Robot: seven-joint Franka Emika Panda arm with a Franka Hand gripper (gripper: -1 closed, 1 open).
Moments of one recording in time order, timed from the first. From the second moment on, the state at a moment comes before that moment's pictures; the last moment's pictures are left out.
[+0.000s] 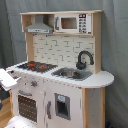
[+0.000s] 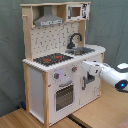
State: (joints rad) arm -0.34 -1.48 1.34 -2.53 -0.46 2.60 -0.39
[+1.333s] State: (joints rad) arm -0.43 -1.45 1.19 -2.47 -0.46 2.73 -0.75
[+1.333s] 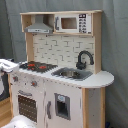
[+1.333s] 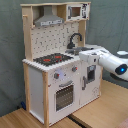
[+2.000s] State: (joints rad) arm -0.52 -1.42 1.11 -2.45 -0.46 2.87 -0.87
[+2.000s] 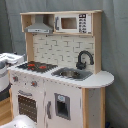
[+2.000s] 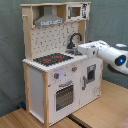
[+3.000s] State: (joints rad) arm -0.66 -1.34 1.03 -2.40 -0.46 3.10 -1.03
